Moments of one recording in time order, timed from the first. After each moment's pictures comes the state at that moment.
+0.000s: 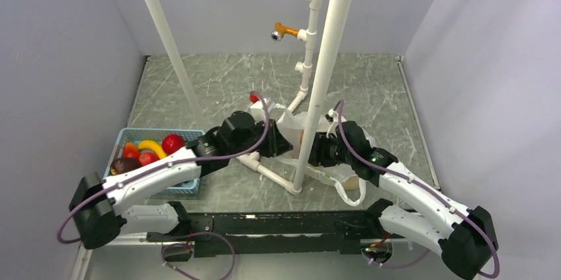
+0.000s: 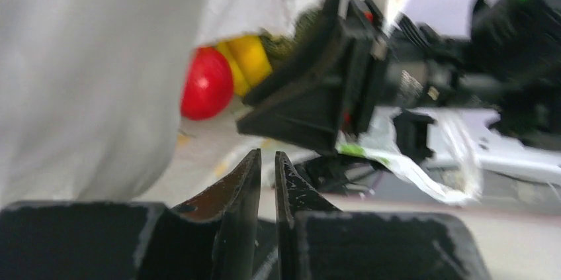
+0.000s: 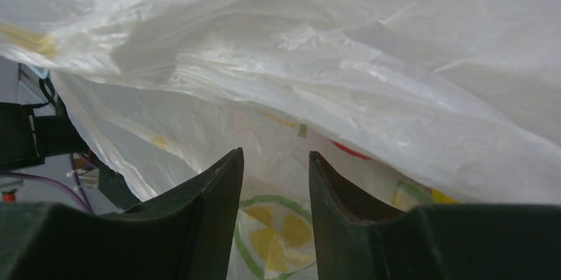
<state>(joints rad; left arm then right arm) -0.92 1.13 0.87 -0.11 0.17 -0.74 0.62 0.92 0.59 -0.34 -0.21 0.57</state>
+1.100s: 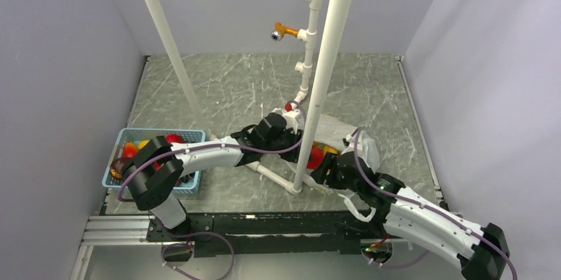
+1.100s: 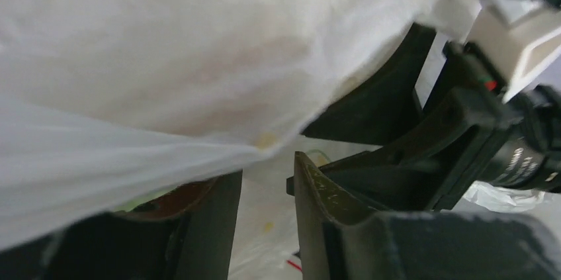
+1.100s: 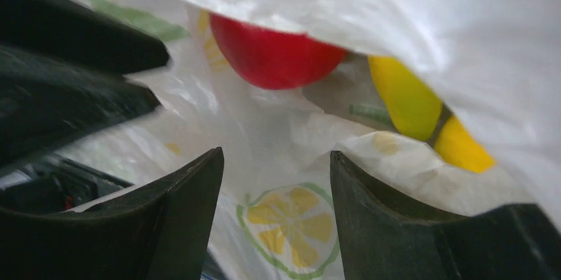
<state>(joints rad) -0.93 1.61 0.94 0.14 0.29 -0.63 0.83 0.66 0.32 -0.41 0.16 0.94</state>
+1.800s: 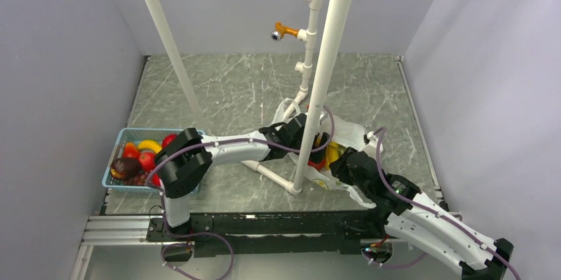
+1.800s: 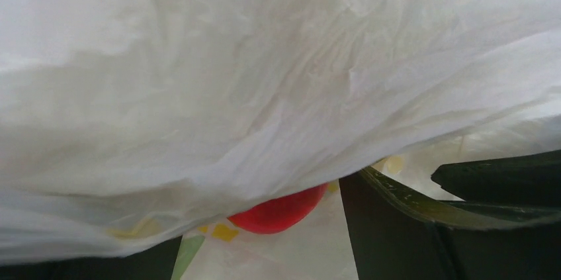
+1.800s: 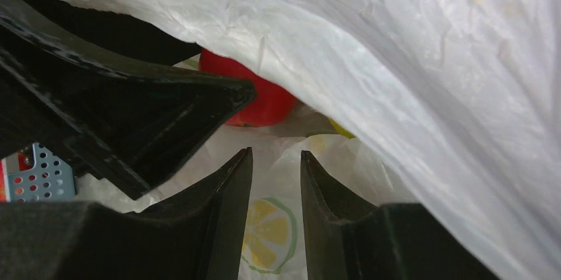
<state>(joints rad) -1.03 1.84 1.23 -0.06 0.01 -0.46 0.83 0.51 0.45 -0.67 0.43 1.04</state>
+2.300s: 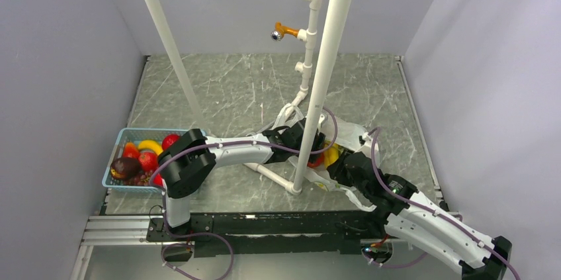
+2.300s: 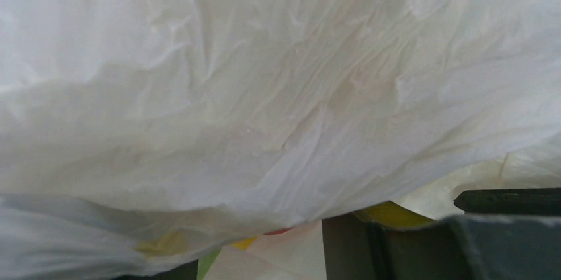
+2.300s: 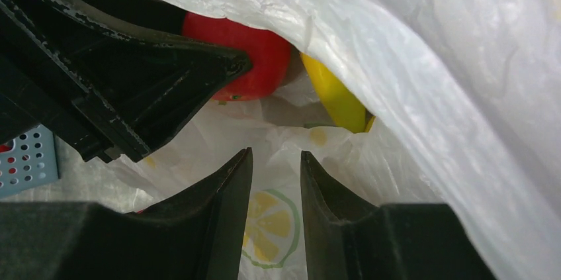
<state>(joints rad) -1.07 1.87 1.24 -0.09 -0.14 -0.45 0.83 0.52 0.42 -0.64 0.39 0.99</state>
